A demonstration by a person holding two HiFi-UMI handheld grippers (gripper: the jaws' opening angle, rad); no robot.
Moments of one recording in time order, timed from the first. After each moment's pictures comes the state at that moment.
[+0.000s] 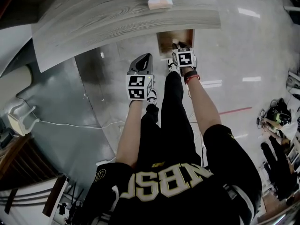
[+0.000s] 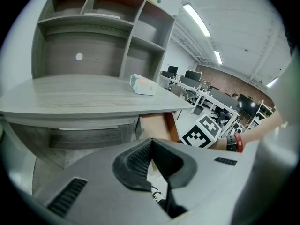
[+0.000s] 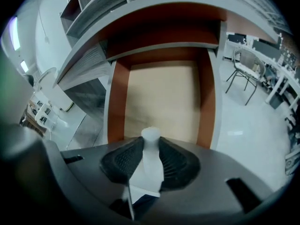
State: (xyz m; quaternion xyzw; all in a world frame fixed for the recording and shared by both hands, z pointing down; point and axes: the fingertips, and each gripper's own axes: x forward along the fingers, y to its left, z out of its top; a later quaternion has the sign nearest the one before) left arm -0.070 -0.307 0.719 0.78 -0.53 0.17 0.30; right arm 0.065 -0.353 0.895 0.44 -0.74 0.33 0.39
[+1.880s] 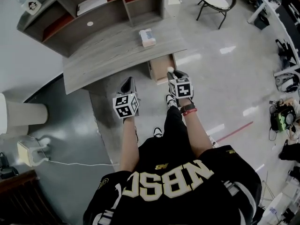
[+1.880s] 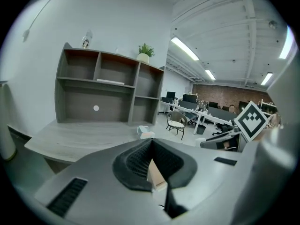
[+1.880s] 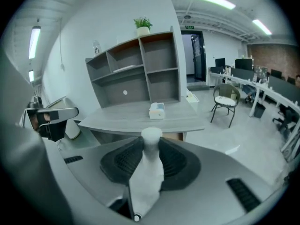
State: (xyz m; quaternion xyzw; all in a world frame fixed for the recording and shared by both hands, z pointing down) left arm -0.144 -0.237 0.511 0.79 -0.58 0.07 0.18; right arm 0.062 -0.254 0.587 0.53 -0.77 0.25 0.24
